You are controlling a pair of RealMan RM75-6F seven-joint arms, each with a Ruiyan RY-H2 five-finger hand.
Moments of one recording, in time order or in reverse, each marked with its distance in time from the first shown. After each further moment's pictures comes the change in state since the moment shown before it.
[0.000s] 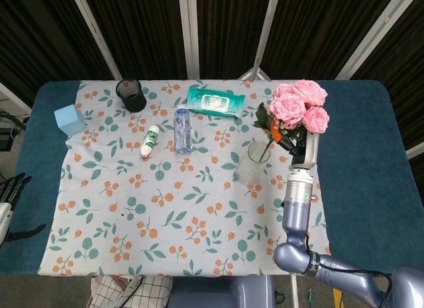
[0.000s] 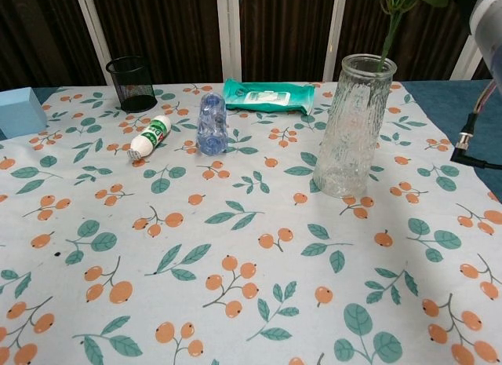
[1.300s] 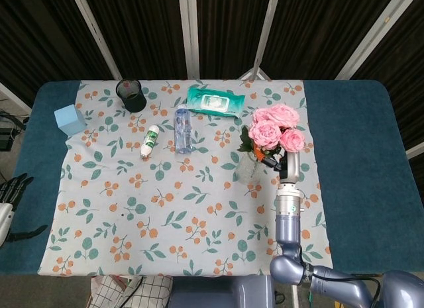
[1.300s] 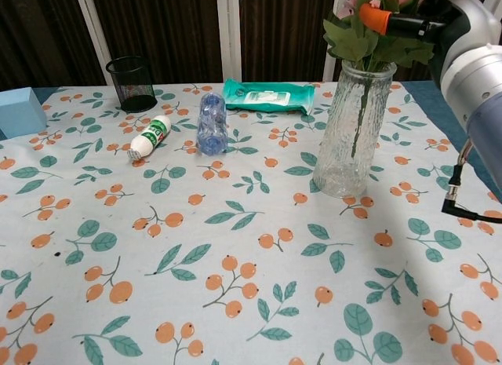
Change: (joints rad) left arm -0.002 0.005 0.007 0.000 0.013 0.001 -0.014; right arm -0.040 -0.070 -0.088 0.045 -0.040 -0.057 -0.083
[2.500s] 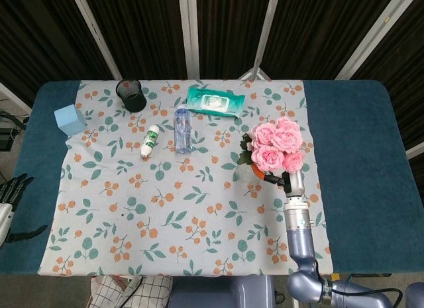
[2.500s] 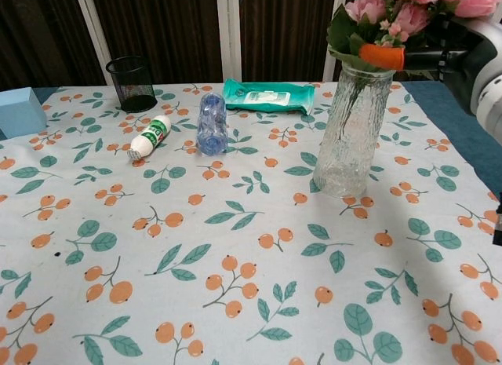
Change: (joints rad) left arm 0.002 0.003 0.003 -0.007 0.004 0.005 -0.003; right arm -0.119 0.143 -0.126 -0.158 -0.076 -0.056 -0.068
